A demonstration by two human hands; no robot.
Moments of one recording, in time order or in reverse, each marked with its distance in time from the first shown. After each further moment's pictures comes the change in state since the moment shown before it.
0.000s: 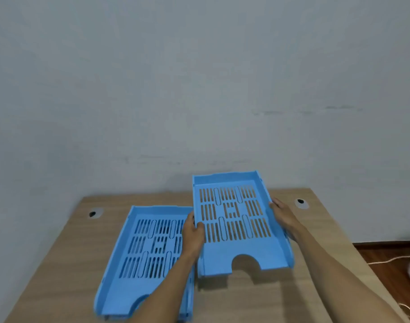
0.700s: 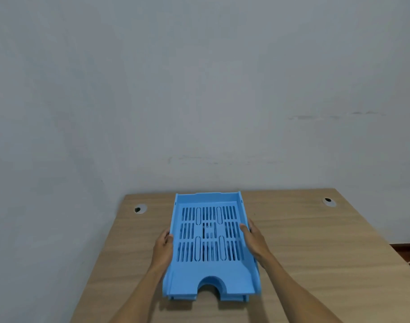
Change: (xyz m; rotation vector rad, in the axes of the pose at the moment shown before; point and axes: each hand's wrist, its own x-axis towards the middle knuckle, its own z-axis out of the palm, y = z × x) left_hand -0.031 -0.058 -0.270 0.053 0.002 -0.051; right_hand -0.123 -0.018 0.257 -0.071 -0.032 0.026
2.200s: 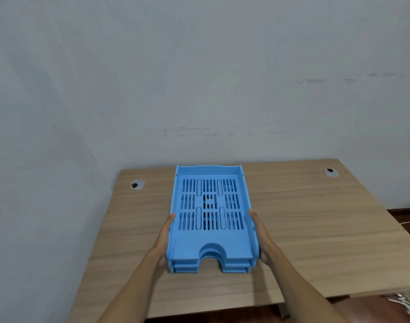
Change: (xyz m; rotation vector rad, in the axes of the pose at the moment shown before) left_hand 0.012 -0.041 -0.007 -0.446 -0.397 -0.475; right_hand -0.010 0.059 0.021 0.649 -0.239 0.345
